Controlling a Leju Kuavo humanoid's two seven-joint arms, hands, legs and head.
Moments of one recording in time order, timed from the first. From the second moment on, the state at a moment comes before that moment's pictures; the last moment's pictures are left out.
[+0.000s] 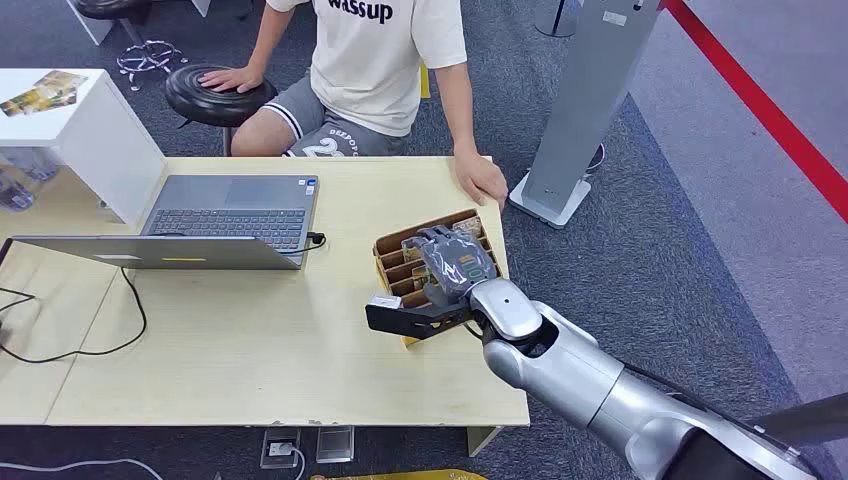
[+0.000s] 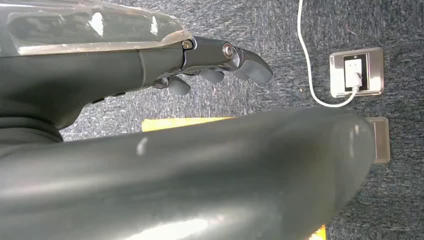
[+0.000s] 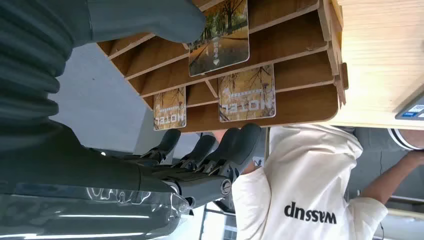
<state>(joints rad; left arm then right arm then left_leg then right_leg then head) -0.12 0.11 -1.12 -0.20 1.32 0.16 -0.26 -0.80 -0.12 0.98 -0.92 0.77 -0.06 0.31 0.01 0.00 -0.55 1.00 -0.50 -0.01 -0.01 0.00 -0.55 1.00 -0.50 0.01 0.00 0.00</state>
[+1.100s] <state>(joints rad) -0.12 0.12 -1.12 -0.20 1.32 0.16 -0.27 -0.79 -0.14 1.00 -0.97 0.74 -0.06 0.33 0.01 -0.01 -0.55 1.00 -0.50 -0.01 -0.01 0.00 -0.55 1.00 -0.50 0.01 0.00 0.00</state>
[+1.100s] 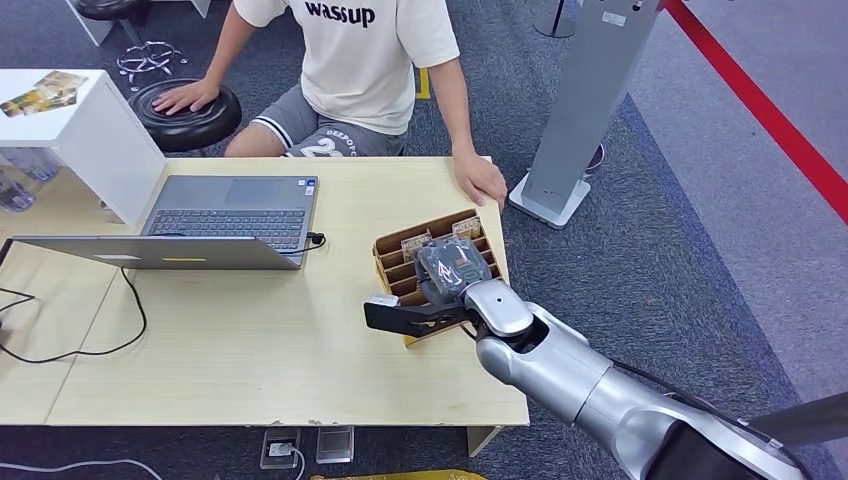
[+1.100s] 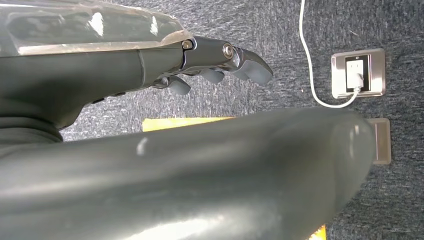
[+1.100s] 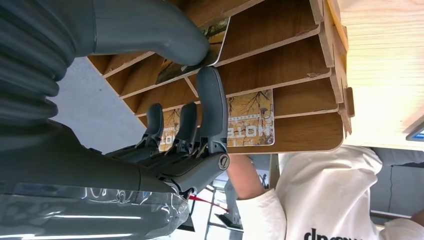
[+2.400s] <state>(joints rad) -0.12 0.12 -1.13 -0.20 1.32 0.16 -0.29 -0.78 -0.13 0.99 -0.93 0.73 -0.06 0.31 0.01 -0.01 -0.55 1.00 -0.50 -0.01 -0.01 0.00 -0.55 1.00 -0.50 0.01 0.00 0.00</state>
